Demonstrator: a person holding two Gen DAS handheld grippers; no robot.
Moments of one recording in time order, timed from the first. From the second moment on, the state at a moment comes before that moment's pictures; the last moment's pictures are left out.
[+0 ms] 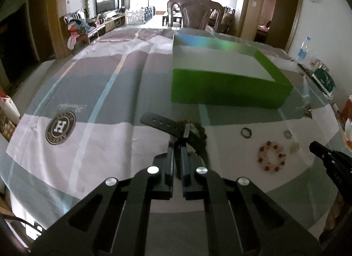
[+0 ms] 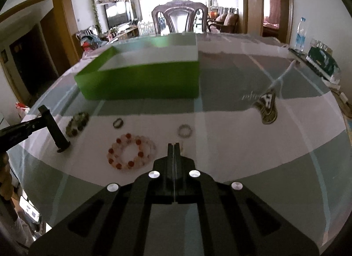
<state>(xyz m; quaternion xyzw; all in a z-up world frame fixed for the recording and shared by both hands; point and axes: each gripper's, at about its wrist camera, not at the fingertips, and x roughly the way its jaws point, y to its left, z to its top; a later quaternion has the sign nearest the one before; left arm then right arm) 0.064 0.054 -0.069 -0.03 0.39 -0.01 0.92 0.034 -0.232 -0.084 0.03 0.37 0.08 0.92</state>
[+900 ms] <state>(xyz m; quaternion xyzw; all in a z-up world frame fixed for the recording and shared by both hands) 0.062 0.047 -0.068 -0.02 0.40 -0.02 0.92 0.074 -0.222 -0.118 0.03 0.43 0.08 0.90</state>
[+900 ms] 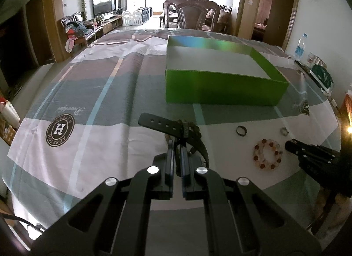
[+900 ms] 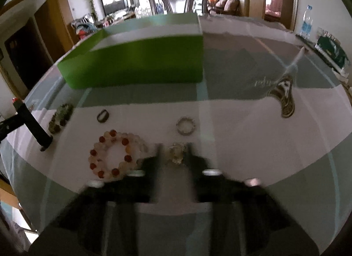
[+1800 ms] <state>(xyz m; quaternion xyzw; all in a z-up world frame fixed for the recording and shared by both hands) 0.233 0.011 -0.003 -0.02 0.37 -0.03 0.93 0.225 -0.174 -0.041 0.03 0.37 0.15 0.92</state>
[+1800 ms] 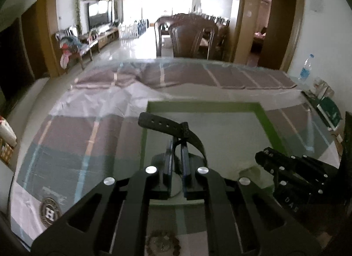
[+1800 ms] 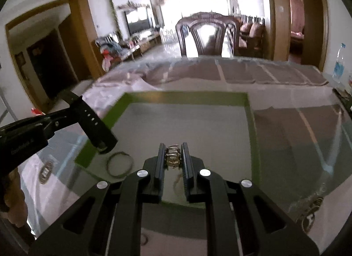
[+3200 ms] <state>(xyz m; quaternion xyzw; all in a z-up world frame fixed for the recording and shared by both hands) 0.086 0.041 -0.114 -0.01 0.45 -0.05 0.89 0.062 -0.193 -0.092 0.02 0.39 0.15 0.91</state>
